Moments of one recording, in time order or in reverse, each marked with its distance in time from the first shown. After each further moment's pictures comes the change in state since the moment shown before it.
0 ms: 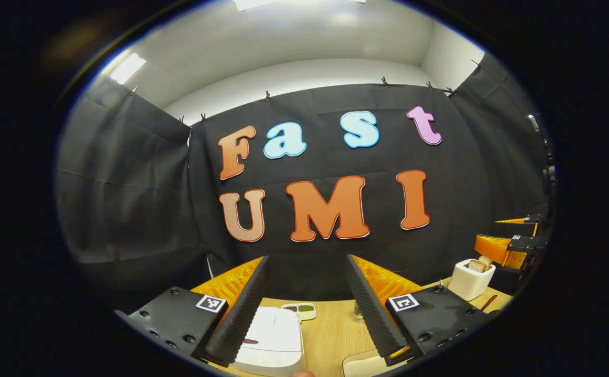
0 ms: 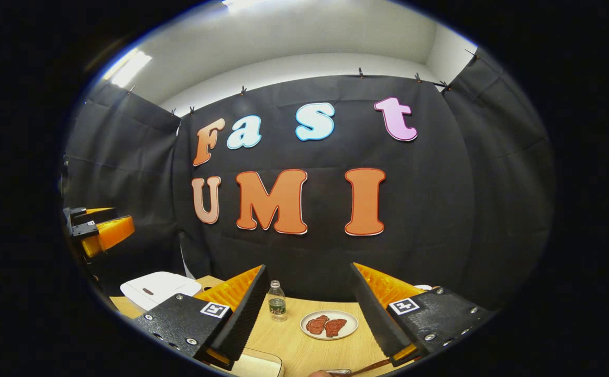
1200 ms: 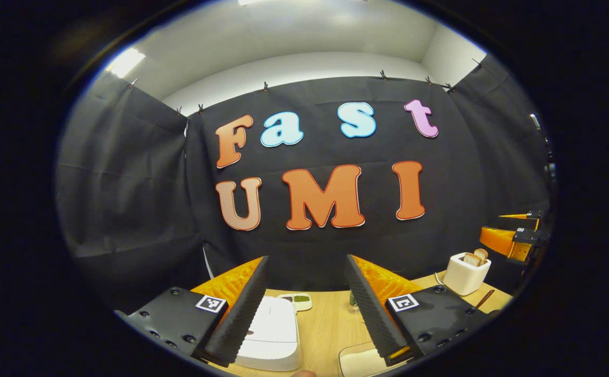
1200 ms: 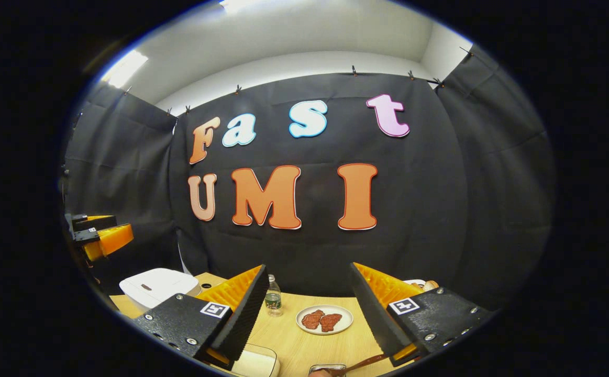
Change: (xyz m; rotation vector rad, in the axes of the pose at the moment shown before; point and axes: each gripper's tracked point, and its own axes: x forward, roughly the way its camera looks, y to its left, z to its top) left arm -0.012 -0.008 -0.022 -0.010 0.060 -0.028; right arm -0.017 -0.016 -0.010 0.010 0.009 -0.022
